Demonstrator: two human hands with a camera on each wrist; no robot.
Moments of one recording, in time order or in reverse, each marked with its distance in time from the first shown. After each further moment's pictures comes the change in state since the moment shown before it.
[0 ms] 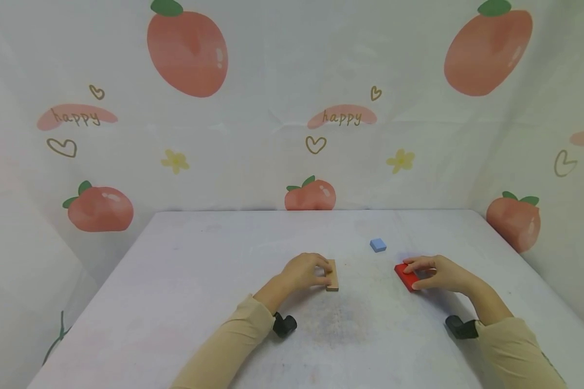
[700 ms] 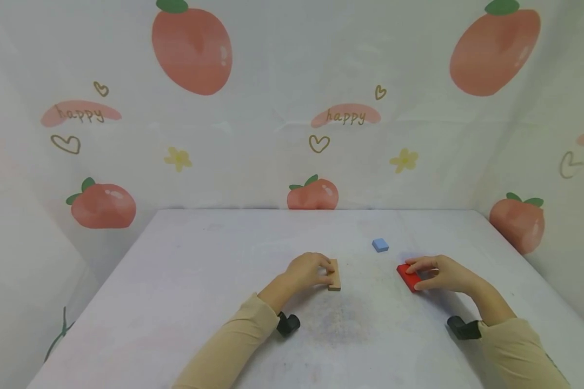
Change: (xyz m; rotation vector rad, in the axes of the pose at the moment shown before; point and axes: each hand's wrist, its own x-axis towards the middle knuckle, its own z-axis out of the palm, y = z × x) left_hand 0.001 0.003 0.002 0.029 -0.003 -0.048; right_hand 0.000 -0.005 -0.002 0.010 -0.015 0.009
